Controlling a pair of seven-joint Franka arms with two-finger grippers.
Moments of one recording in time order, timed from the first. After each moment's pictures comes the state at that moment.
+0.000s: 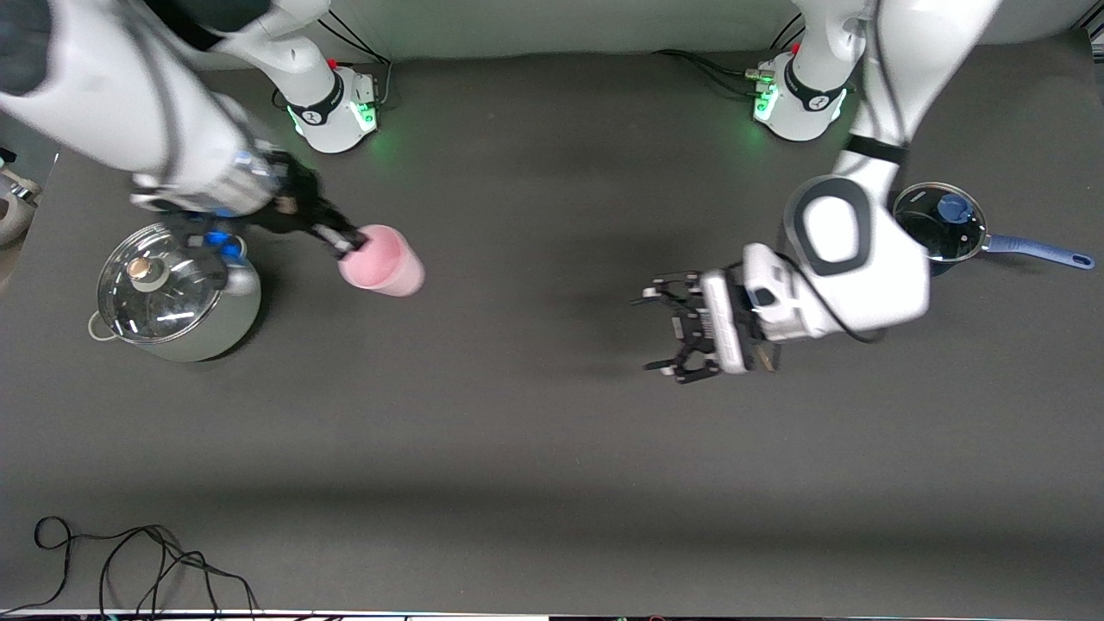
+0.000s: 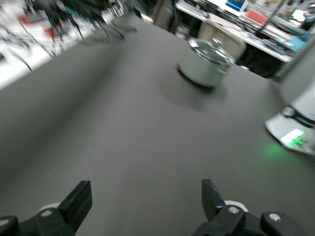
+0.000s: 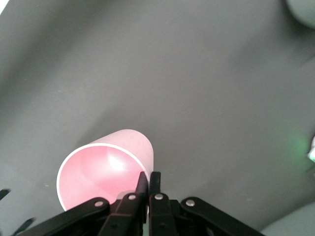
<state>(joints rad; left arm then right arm) -0.14 0.35 -0.15 -1.80 -1.11 2.04 1.48 0.31 0.24 0.04 -1.21 0.20 1.37 1.14</state>
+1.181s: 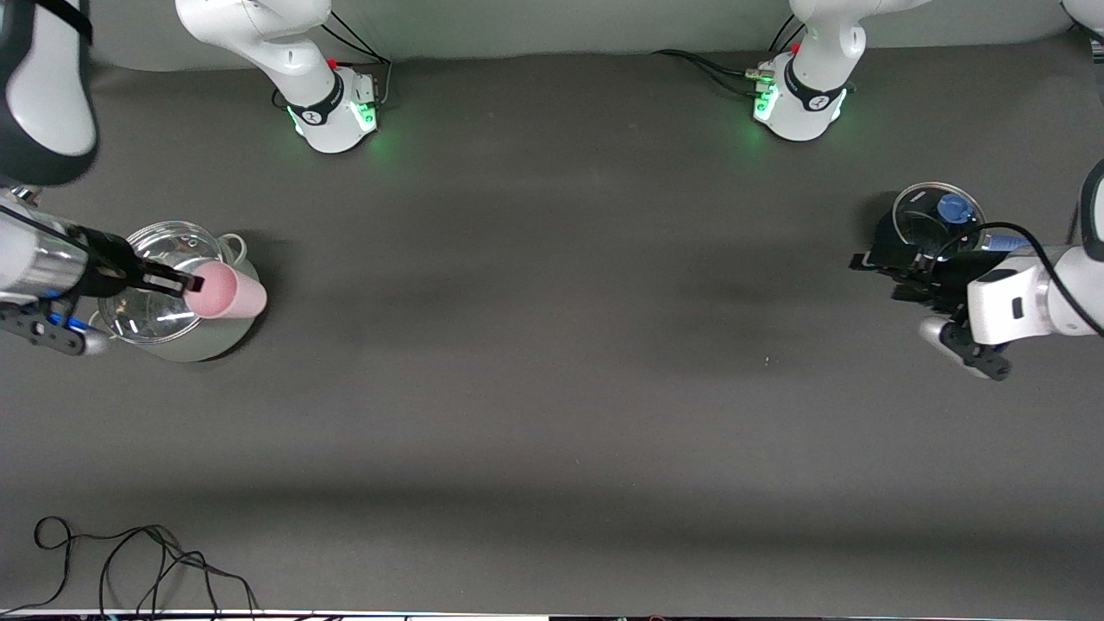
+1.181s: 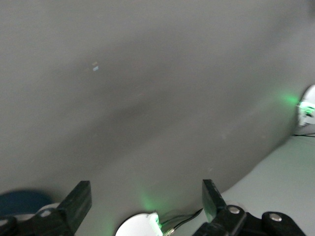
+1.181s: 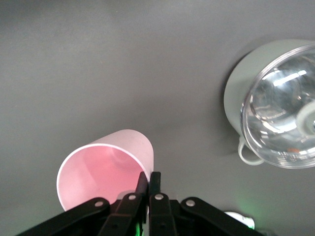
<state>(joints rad) 0.16 0.33 -0.16 -1.42 -0.29 1.31 0.34 0.16 0.18 -0.19 -1.60 0.13 1.55 0.32</state>
